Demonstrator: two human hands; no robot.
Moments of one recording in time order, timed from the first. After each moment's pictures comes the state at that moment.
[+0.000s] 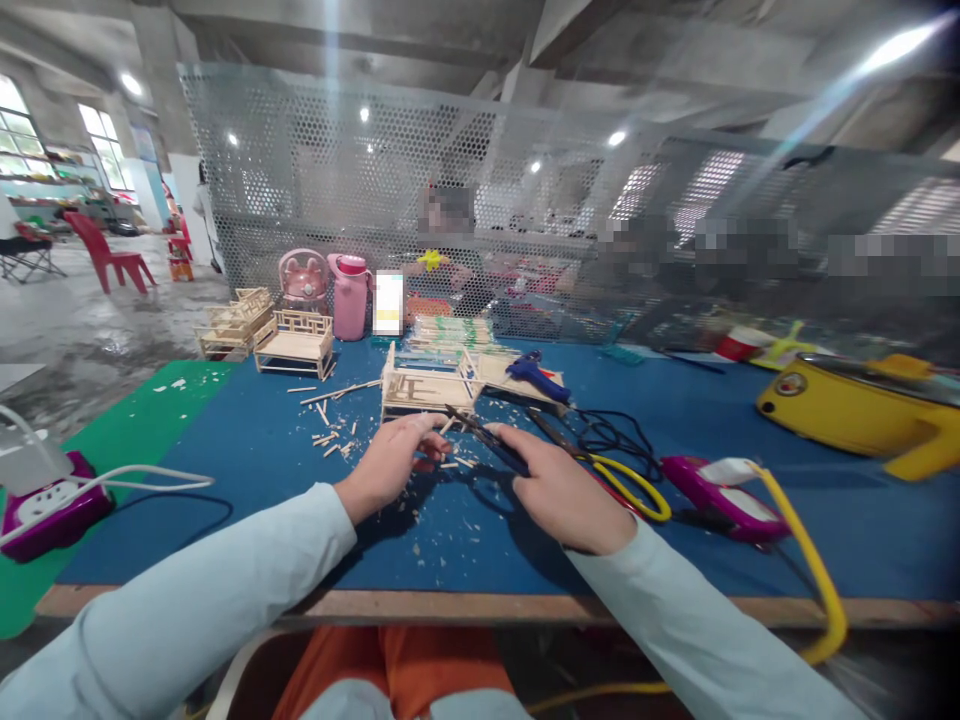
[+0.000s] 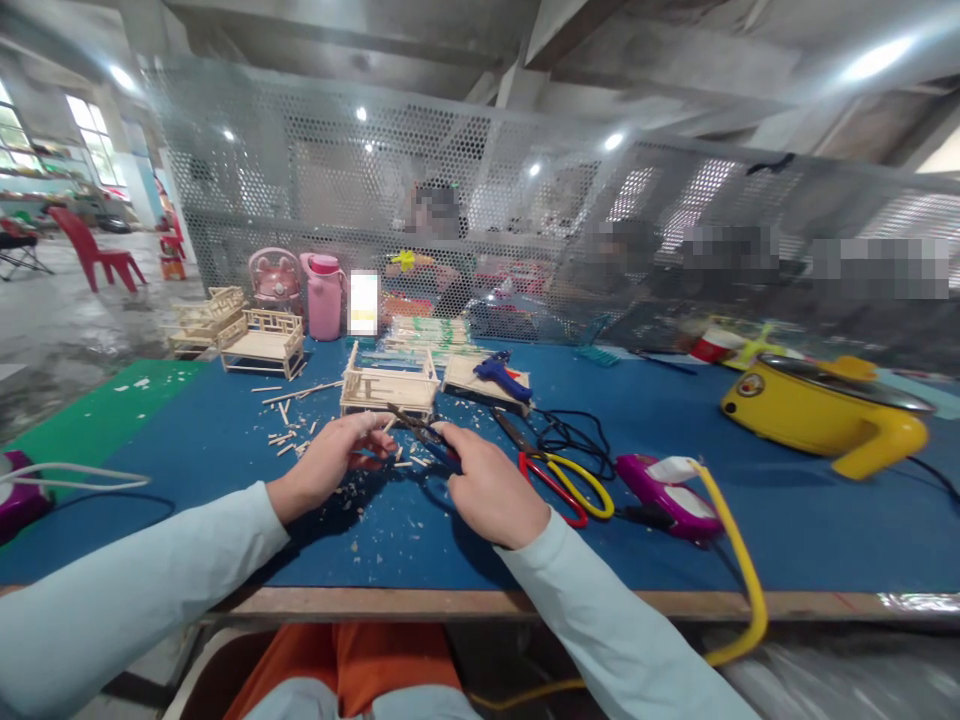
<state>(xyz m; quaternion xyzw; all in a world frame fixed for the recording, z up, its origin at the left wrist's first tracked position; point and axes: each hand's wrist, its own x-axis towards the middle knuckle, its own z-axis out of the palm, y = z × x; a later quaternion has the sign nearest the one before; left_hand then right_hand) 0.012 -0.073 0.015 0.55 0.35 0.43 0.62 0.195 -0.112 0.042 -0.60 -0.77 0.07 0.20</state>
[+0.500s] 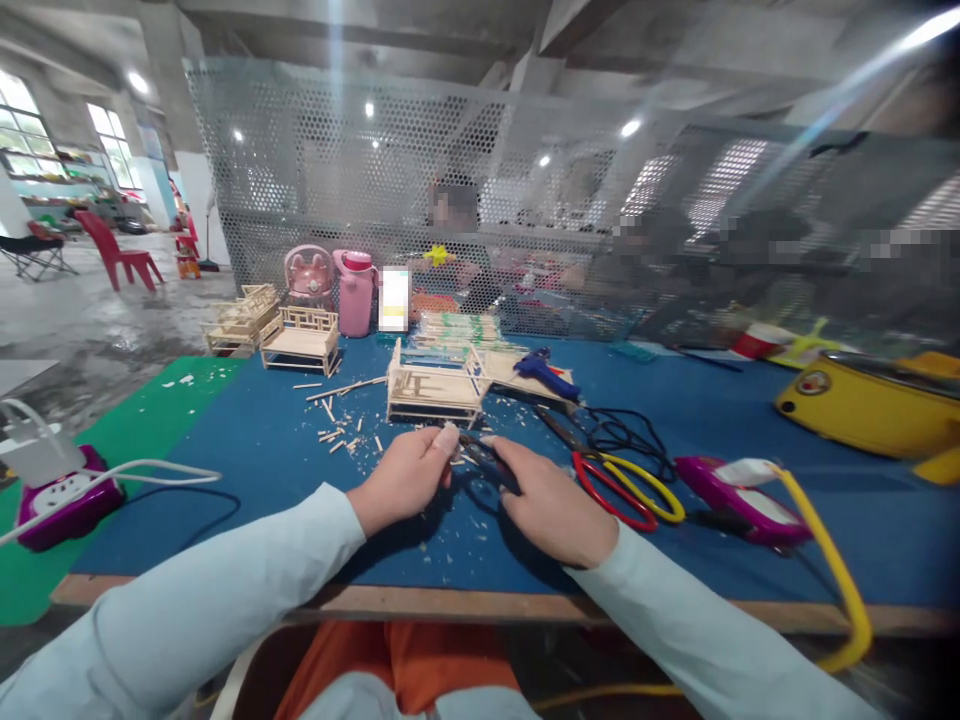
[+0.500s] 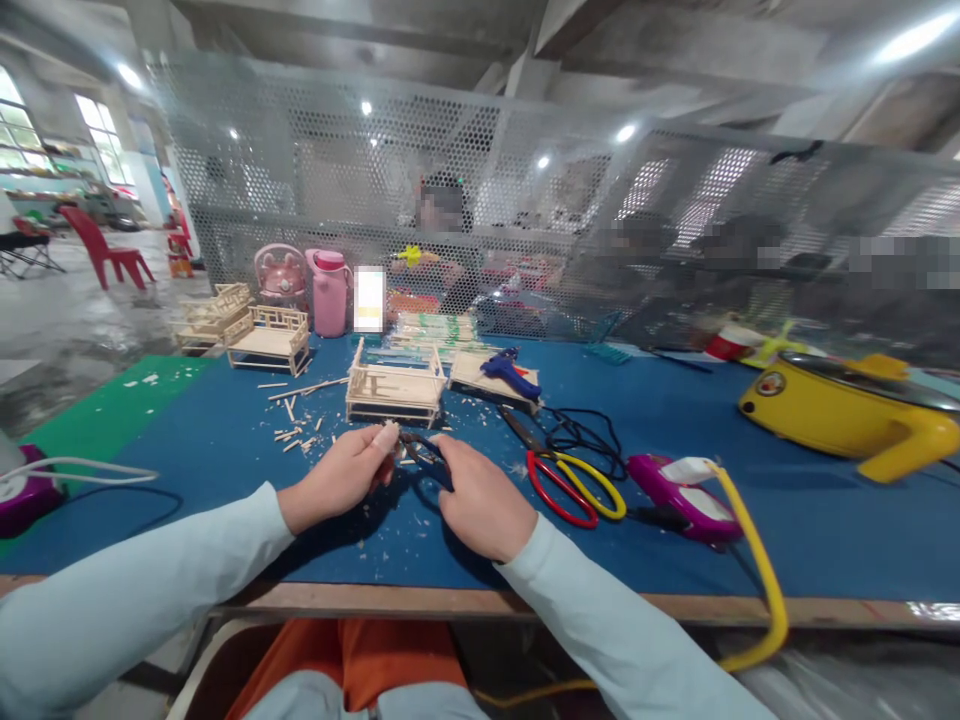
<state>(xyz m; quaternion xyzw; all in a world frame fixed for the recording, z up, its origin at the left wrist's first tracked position) 0.015 -0.080 0.005 0.71 0.40 0.37 0.45 0.189 -0.114 0.023 -0.58 -0.79 0.05 0.16</state>
